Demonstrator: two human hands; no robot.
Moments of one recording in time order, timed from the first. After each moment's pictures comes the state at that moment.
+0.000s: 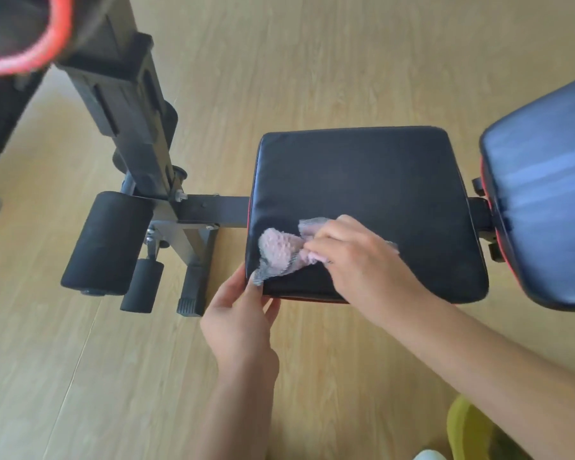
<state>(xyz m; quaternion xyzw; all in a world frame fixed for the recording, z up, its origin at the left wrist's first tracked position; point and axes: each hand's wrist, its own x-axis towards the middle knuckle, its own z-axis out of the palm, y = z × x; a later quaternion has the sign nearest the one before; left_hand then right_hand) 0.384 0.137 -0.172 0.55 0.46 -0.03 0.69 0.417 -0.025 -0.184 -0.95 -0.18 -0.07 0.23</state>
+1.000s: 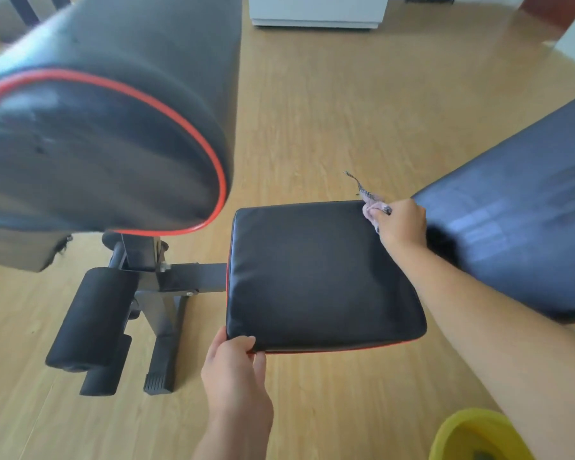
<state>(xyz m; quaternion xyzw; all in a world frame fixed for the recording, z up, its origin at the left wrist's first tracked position) 0.387 0.130 -0.135 0.47 0.48 -0.11 0.73 0.528 -0.156 -0.171 -0.87 0.34 -0.13 0.34</state>
